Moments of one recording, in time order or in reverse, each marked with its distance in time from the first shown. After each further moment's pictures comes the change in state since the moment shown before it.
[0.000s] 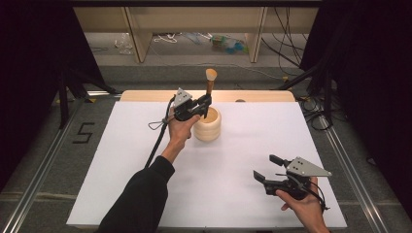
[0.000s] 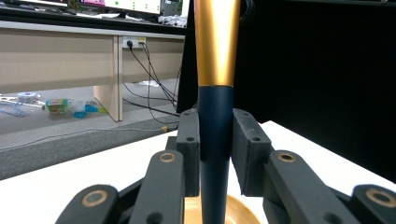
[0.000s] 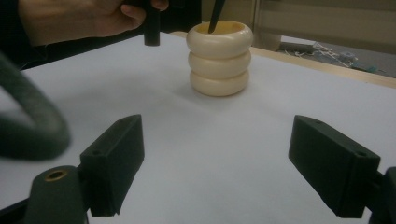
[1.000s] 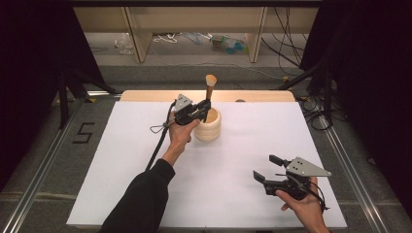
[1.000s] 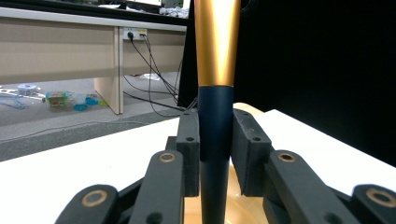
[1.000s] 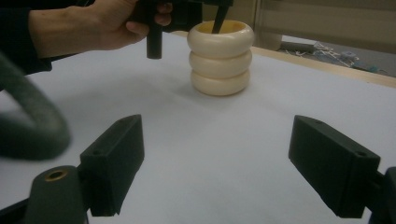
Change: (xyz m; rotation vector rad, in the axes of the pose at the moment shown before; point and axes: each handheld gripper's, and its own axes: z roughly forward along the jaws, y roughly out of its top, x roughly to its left) left arm 0.005 -0.021 0.003 0.024 0.006 -0.008; right arm 0.000 0.000 0.000 0.008 -0.003 -0.005
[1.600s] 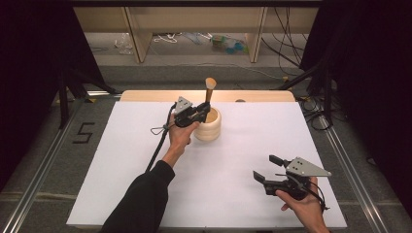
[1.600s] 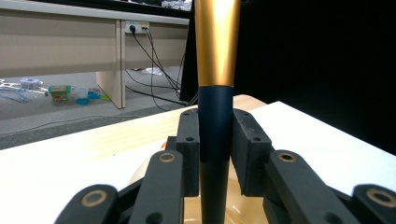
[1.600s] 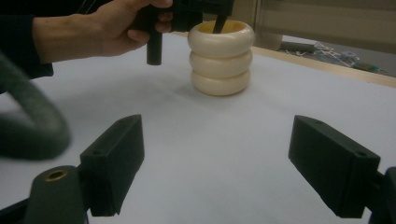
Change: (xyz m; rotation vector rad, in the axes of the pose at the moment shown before) left arm 0.002 -0.009 0.001 0.021 0.007 0.000; right arm 0.000 0.000 0.000 0.000 0.001 0.000
